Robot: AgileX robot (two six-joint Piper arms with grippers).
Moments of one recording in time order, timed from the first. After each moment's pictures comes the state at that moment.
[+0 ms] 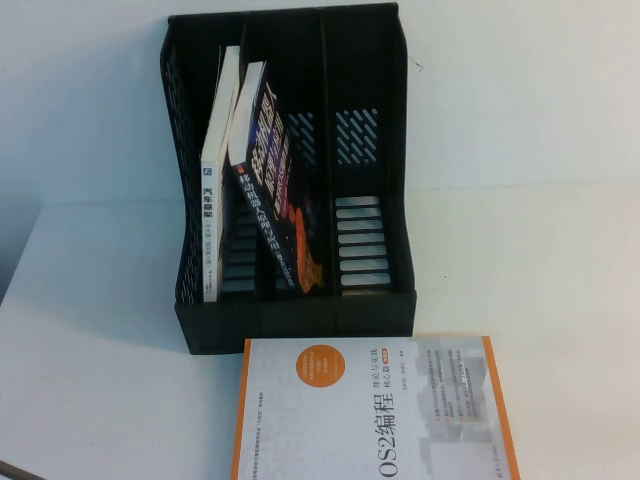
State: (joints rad) right arm 0.19 0.38 -0.30 0.00 0.67 0.07; left arm -0.22 0.47 -0.42 0.08 0.05 -0.13
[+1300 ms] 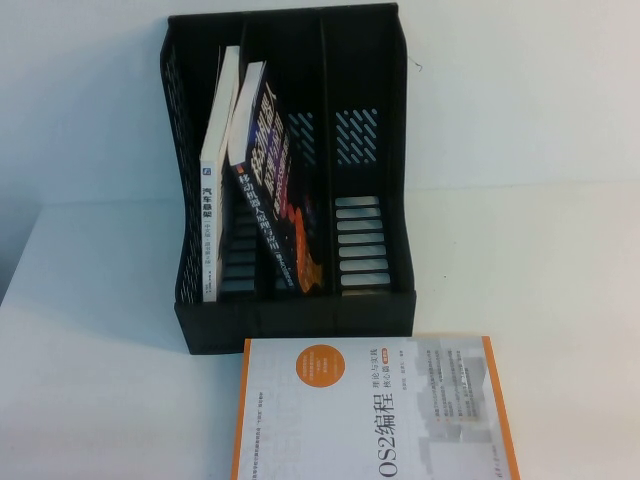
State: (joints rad) right arm 0.19 0.38 -0.30 0.01 0.67 0.07; left arm -0.07 -0.01 0.03 0.03 0.38 -0.20
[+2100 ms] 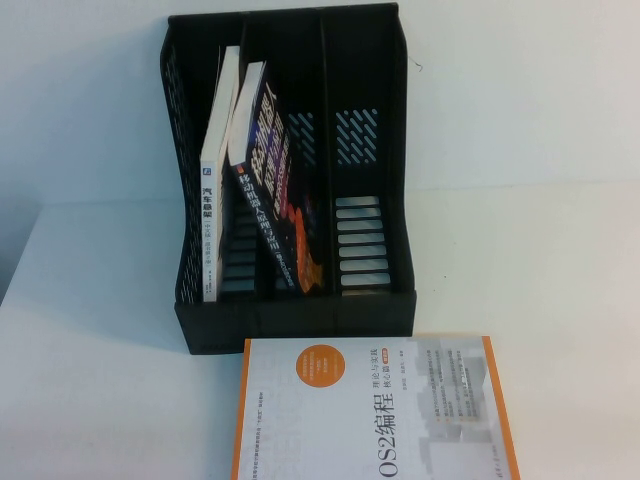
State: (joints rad) right arm 0.19 0.38 -0.30 0.01 0.67 0.07; left arm -0.07 -0.01 0.03 0.00 0.38 -0.09
